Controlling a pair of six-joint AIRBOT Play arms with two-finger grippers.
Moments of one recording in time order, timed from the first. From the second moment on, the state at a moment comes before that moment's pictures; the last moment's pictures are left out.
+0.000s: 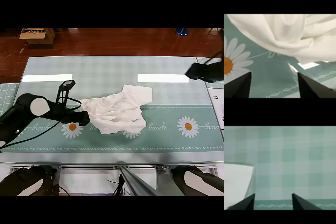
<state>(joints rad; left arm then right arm) -0.43 -1.03 0.79 1.25 -1.05 -1.70 -0.23 -1.20 1.27 -1.30 1.10 1.44</state>
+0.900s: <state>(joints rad) -0.37 -1.30 0.78 0.89 -0.95 -1.46 -0.37 -1.43 1.10 -0.88 1.18 1.26</state>
